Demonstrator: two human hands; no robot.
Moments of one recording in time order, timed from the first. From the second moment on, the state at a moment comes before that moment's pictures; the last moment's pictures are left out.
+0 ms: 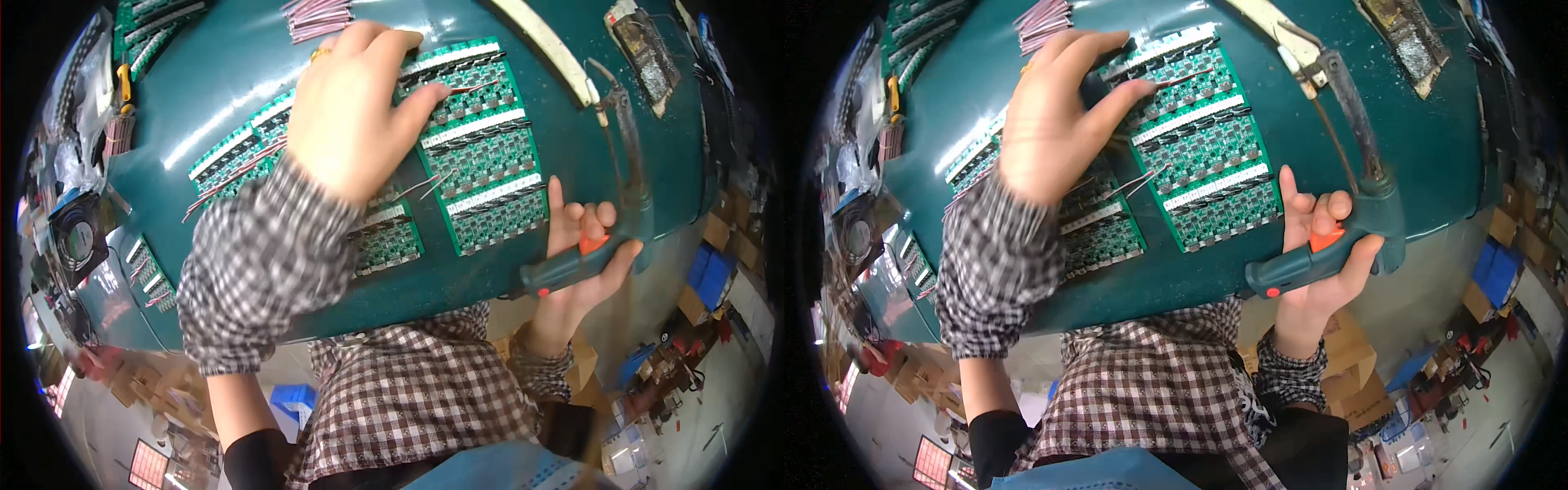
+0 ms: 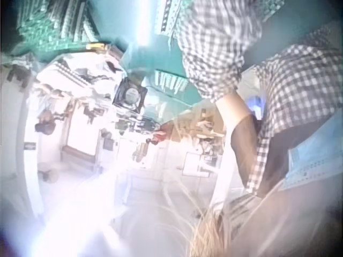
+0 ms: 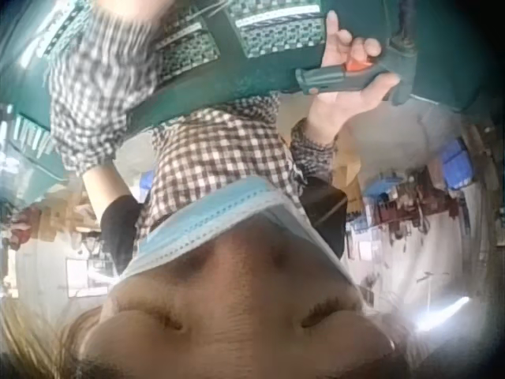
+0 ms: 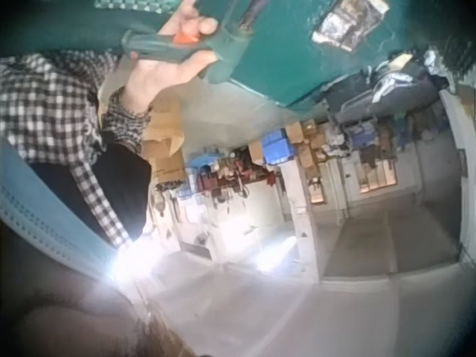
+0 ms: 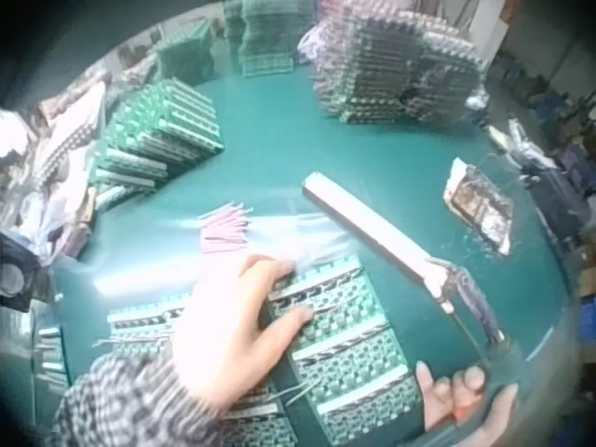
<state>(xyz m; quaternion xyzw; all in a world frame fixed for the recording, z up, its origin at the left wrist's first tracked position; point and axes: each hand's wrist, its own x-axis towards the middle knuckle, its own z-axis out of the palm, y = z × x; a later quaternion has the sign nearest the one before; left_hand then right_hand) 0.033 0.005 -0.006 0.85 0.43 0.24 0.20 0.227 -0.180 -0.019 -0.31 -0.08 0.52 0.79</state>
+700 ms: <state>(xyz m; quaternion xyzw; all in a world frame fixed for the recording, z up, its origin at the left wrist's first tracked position) -0.014 -0.071 0.068 0.25 0.35 0.49 0.76 0.231 -0.154 0.053 -0.07 -0.16 0.57 0.80</state>
